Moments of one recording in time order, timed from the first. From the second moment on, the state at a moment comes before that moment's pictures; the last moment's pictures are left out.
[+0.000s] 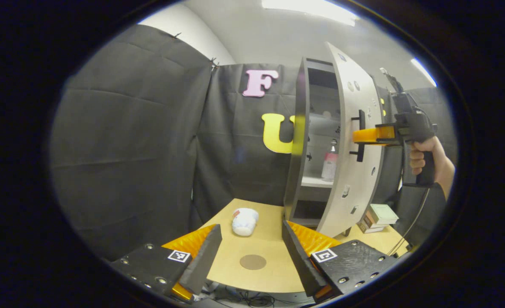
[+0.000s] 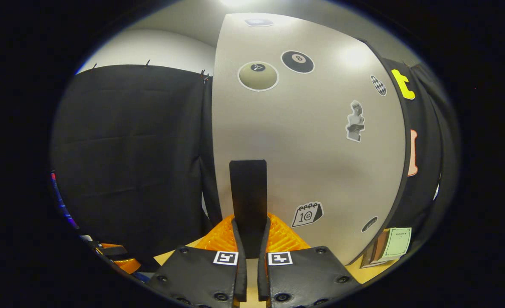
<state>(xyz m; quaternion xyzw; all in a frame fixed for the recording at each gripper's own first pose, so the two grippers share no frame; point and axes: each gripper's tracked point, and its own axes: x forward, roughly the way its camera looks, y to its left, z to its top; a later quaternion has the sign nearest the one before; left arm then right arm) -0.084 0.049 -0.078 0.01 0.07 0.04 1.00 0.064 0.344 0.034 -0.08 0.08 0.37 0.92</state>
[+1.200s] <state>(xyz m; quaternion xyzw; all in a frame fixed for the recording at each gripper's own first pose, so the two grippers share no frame) -0.024 -0.052 -0.110 -0.02 0.10 -0.10 0.99 0.061 0.274 0.043 -0.08 0.08 0.26 0.96</state>
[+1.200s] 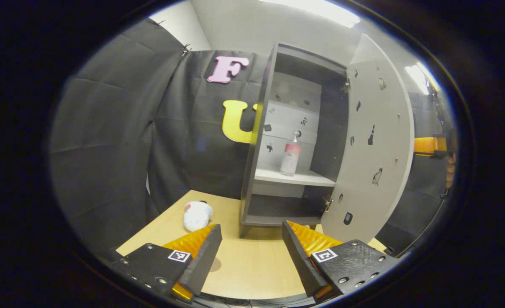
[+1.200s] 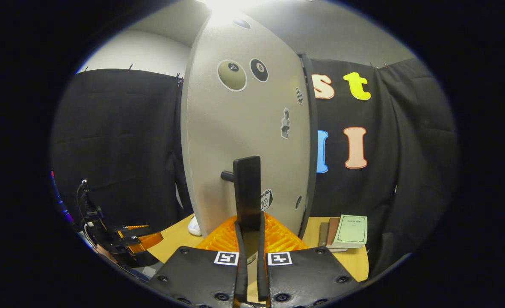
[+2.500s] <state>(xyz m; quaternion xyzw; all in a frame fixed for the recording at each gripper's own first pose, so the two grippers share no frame) 0.073 -0.113 -0.129 0.02 0.11 -0.18 0.98 0.063 0.178 0.044 -0.04 0.10 0.04 0.99</state>
